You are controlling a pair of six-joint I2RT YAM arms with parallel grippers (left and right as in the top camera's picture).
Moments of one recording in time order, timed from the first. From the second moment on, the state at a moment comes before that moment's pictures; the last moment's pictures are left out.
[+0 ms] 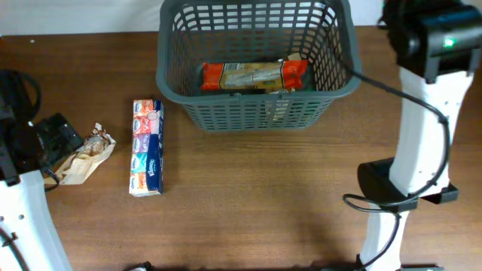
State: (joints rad) left arm 0.34 1.38 1.83 -1.59 -0.32 -0.32; right arm 0.17 2.18 3.11 -1.20 0.55 -0.36
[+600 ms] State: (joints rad) left arm 0.34 1.38 1.83 -1.60 -0.26 -0.32; right arm -0.51 2.18 3.11 -1.69 0.24 0.12
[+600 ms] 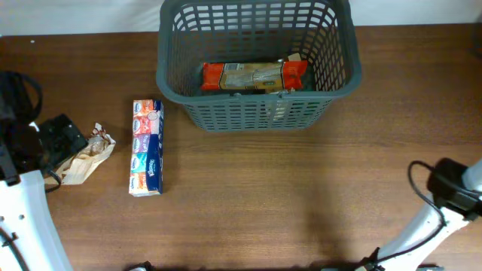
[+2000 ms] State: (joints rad) left arm 0.07 1.92 1.83 -1.31 0.03 0.06; right arm -0.64 2.17 3.01 -1.69 0.04 0.19
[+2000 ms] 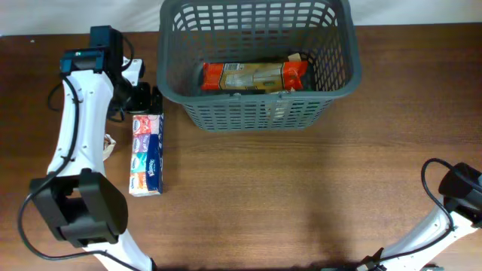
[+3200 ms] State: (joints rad) left arm 0.08 2.14 1.64 -1.16 0.00 0.06; right arm -0.64 2.17 3.01 -1.69 0.04 0.20
